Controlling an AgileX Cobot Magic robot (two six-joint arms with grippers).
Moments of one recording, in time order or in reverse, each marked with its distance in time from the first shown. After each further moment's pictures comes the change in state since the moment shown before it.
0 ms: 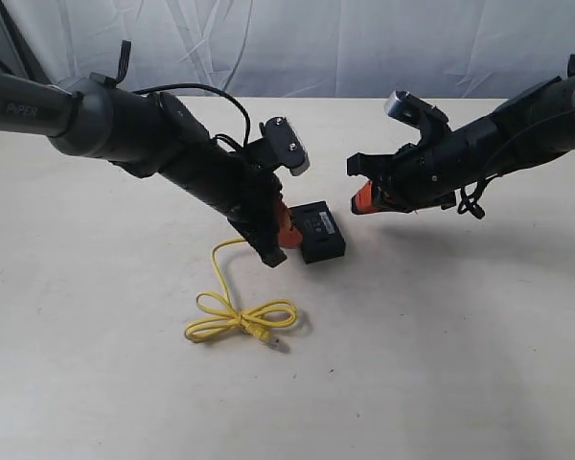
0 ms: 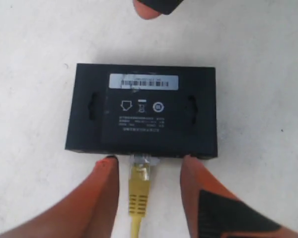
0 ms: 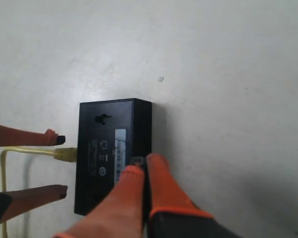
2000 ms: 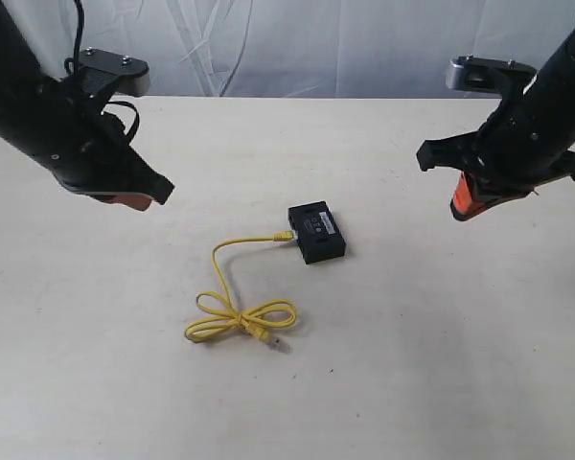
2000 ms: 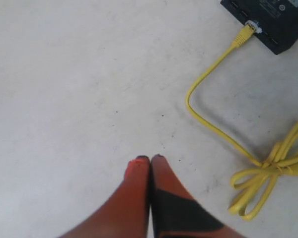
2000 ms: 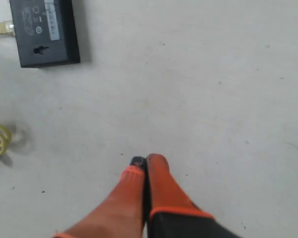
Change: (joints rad) left arm 0.185 -0.511 0.247 0.629 0.210 -1.093; right arm 0.000 -0.394 0.000 -0.883 0.313 0.774
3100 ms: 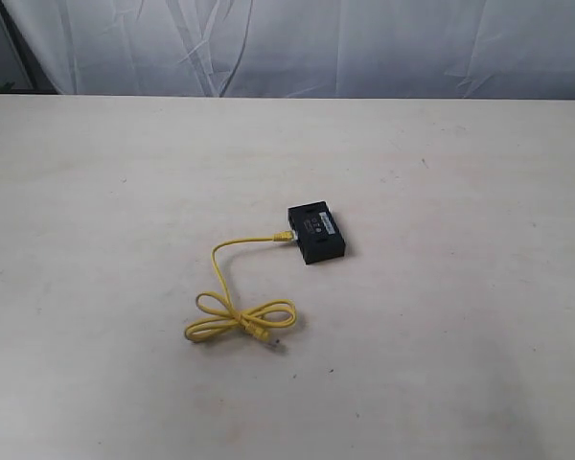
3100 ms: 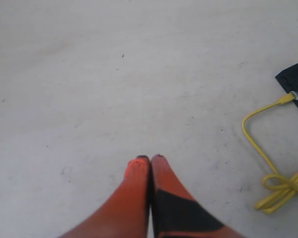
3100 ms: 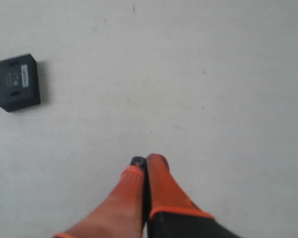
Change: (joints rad) left arm 0.316 -0.504 0.194 -0.033 0.032 -0.051; right arm 0.000 -0.891 0.498 -0.352 -0.185 0.316
